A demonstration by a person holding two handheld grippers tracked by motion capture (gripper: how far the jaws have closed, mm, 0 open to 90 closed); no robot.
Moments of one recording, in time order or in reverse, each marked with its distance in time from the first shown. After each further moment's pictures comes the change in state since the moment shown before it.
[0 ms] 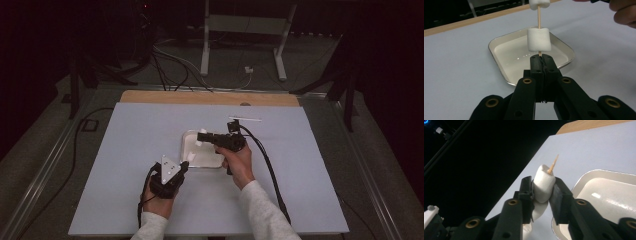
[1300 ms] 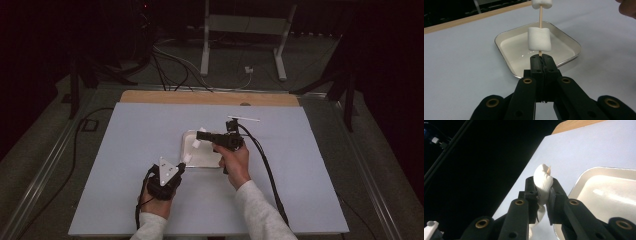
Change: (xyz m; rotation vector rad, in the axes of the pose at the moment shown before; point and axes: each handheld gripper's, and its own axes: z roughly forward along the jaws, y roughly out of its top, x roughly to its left) left arm 0.003 -0.006 -0.003 0.021 0.035 0.006; right arm -0.001 0.001 0.007 -0.011 -0.025 0.079
